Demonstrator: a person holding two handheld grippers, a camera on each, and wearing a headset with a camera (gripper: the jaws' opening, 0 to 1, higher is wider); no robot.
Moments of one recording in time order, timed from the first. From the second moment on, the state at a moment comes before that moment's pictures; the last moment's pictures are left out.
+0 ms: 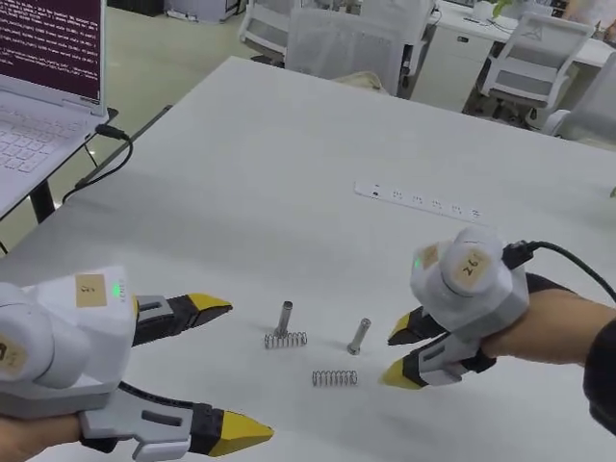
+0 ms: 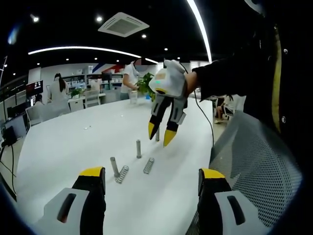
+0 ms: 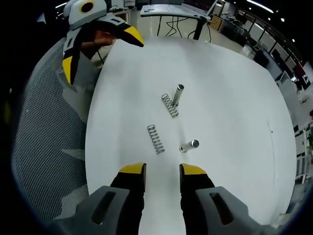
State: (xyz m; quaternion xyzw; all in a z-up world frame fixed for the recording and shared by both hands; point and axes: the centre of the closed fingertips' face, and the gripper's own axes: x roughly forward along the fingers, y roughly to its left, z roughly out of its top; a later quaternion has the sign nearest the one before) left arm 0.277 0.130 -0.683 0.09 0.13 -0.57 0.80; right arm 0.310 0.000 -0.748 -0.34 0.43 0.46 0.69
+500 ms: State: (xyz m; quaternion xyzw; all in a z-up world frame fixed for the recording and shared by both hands) left arm 0.276 0.132 -0.684 0.09 0.13 -0.57 0.81; right arm 0.311 0.028 -0.773 -0.34 0.43 0.48 0.69
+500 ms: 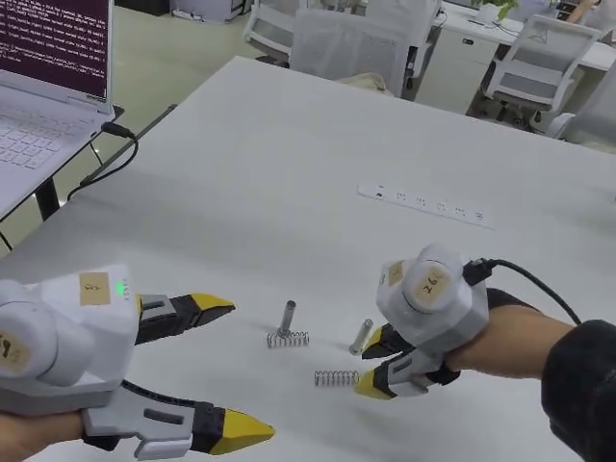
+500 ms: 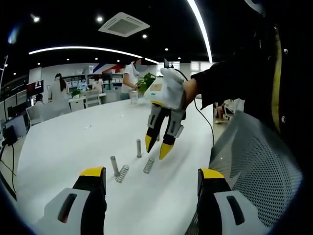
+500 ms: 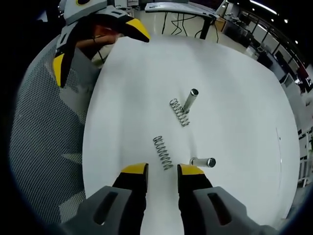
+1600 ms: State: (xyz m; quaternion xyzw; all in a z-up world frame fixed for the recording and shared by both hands) left arm 0.274 0.133 -0.688 0.08 0.14 -0.57 0.81; right arm 0.306 0.027 -0.800 -0.34 0.44 0.47 0.68
